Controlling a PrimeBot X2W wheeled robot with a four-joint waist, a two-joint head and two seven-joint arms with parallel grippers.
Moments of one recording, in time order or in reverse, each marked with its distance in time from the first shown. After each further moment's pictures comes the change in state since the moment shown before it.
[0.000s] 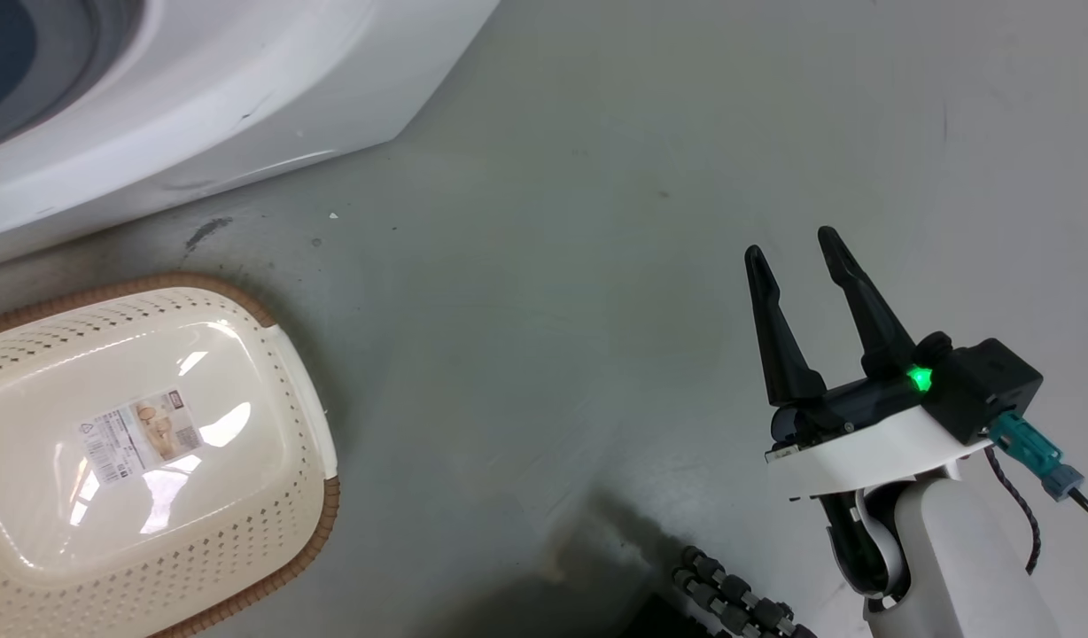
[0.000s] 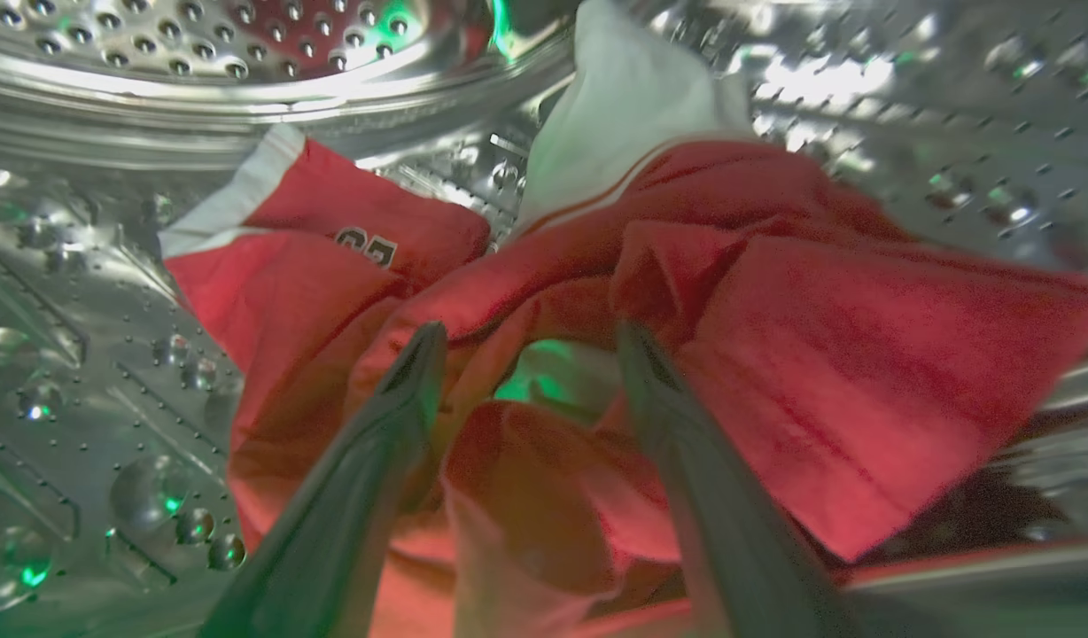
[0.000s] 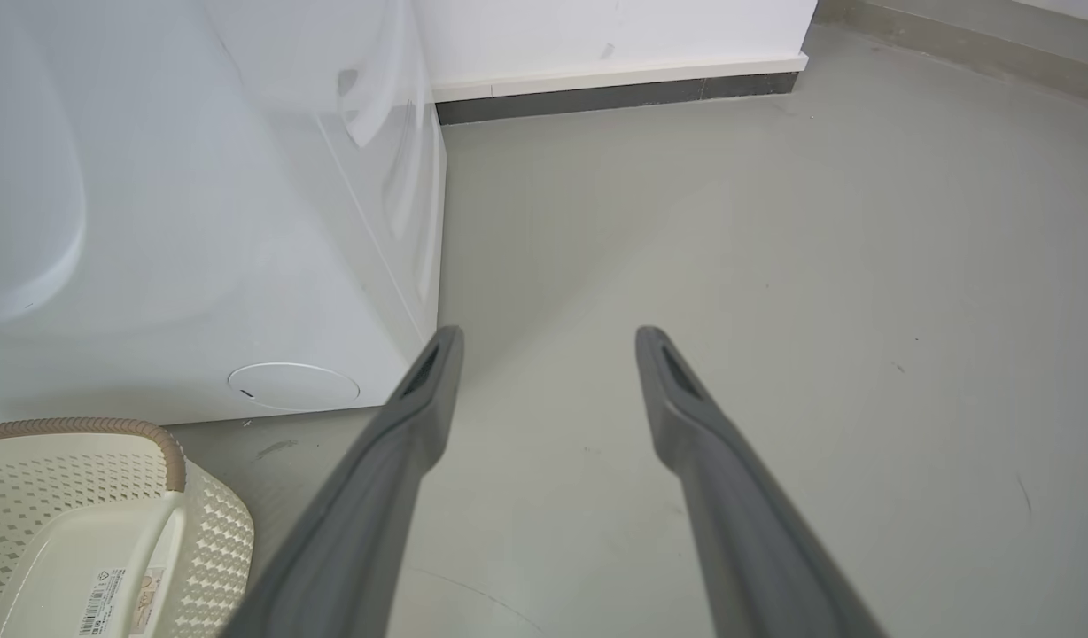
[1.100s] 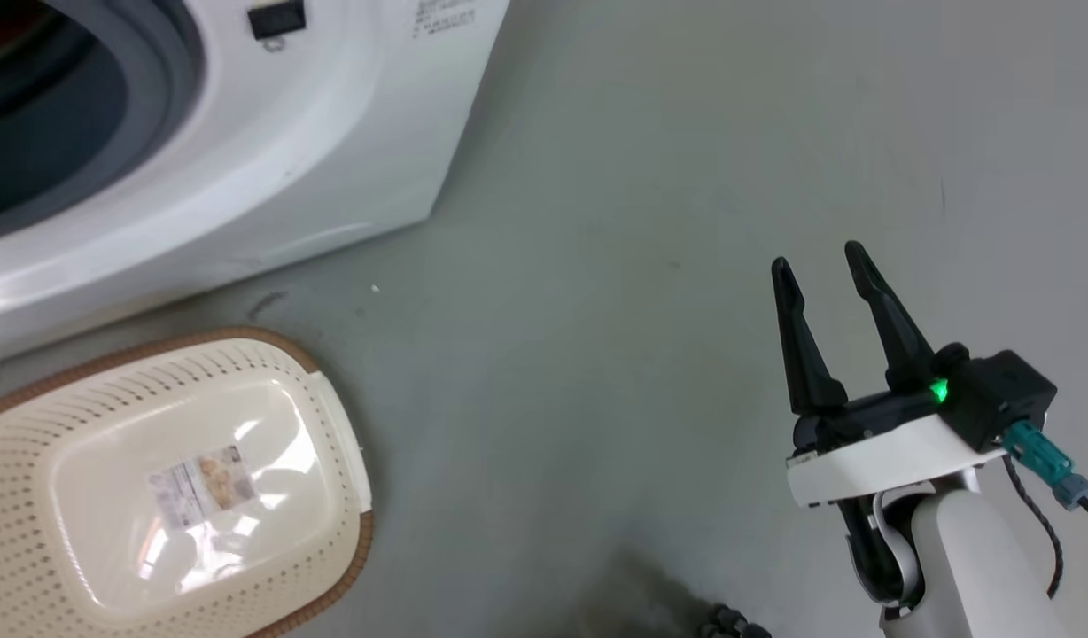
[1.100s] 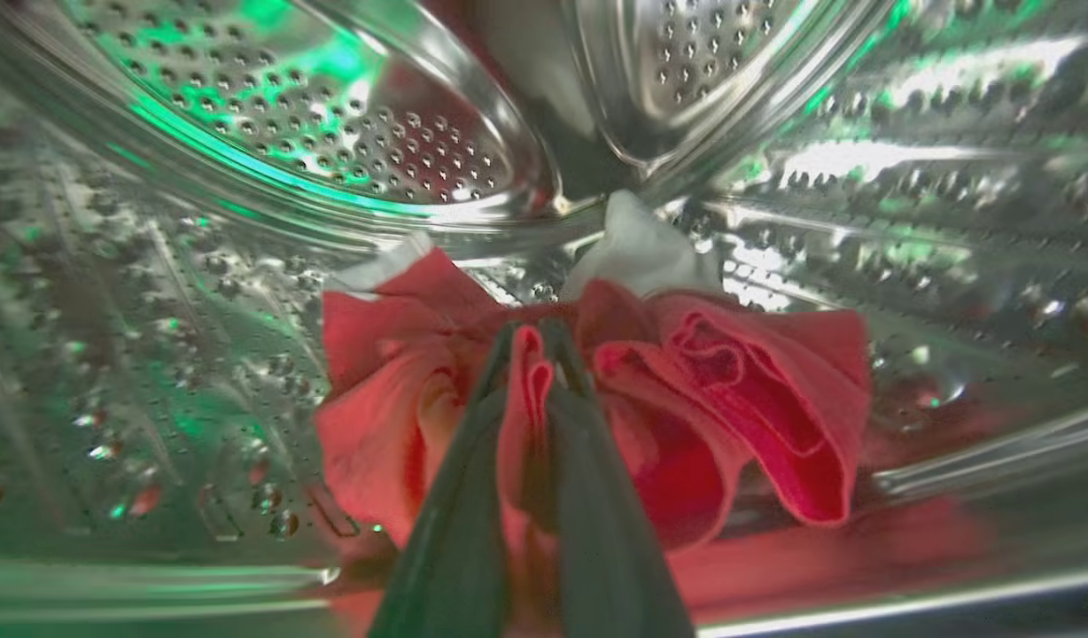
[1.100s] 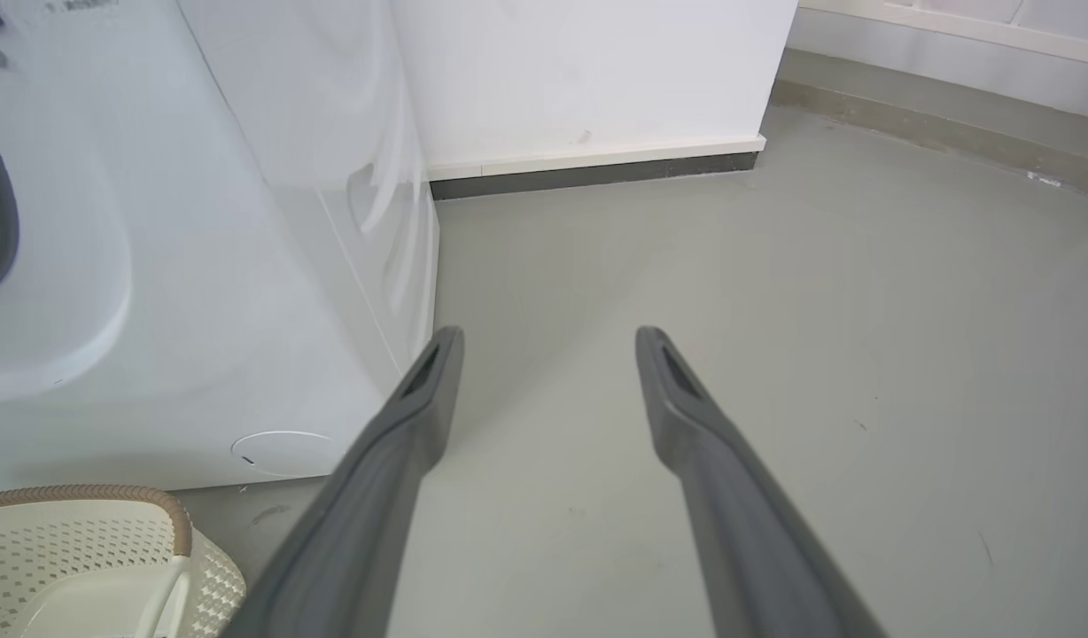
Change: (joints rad) left arm 0.269 -0.051 0.077 -0.108 -0.111 0.192 -0.265; right arm 0.021 0.001 -0.046 0.019 -0.028 0.000 0.000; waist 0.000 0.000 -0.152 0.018
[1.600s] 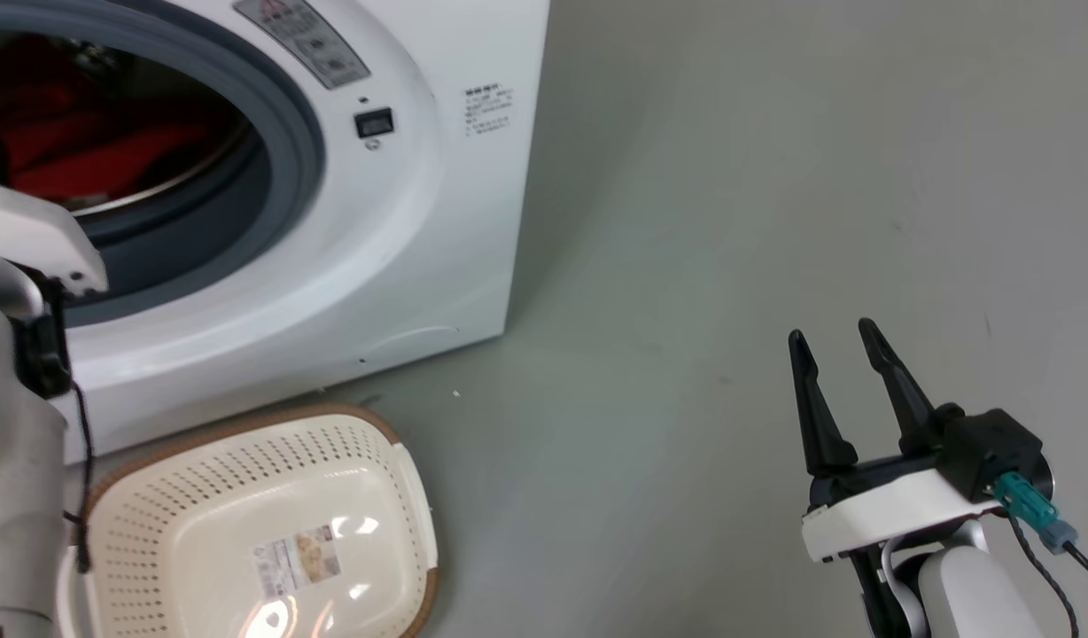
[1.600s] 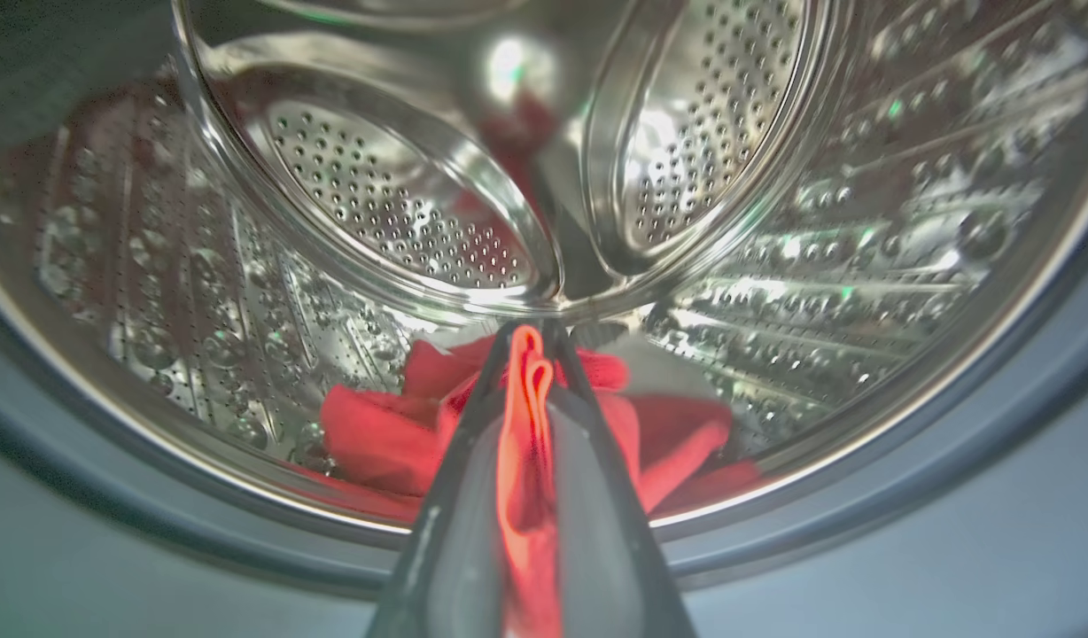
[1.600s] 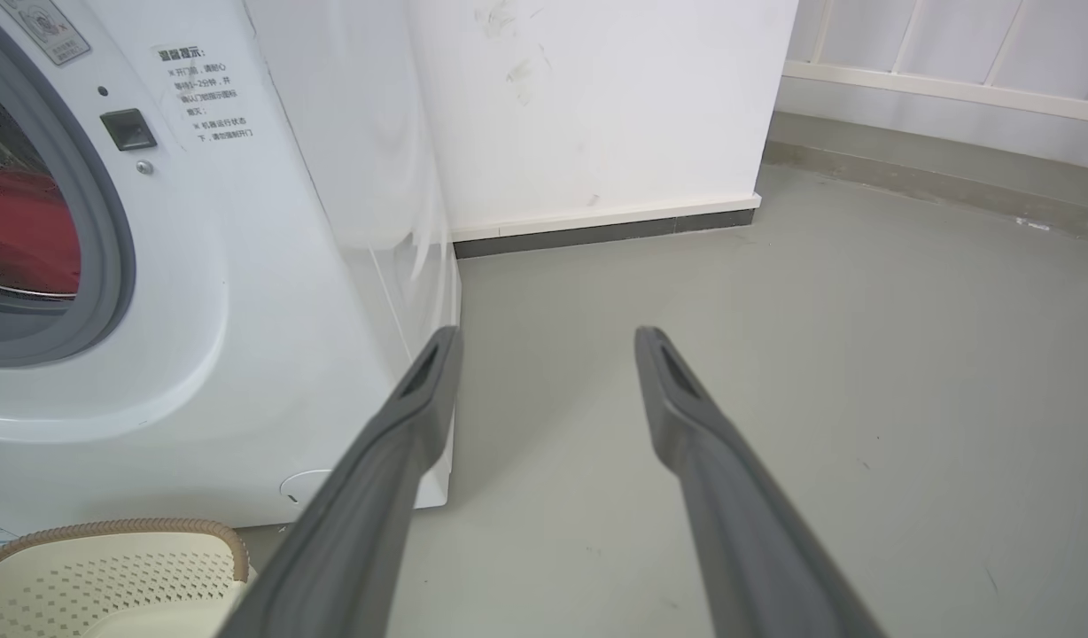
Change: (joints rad) left arm 0.269 -0.161 0.045 0.100 -0.104 0.027 -0.389; right arm 0.096 0.000 -0.048 0.052 -0.052 0.000 0.000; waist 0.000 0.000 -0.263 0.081
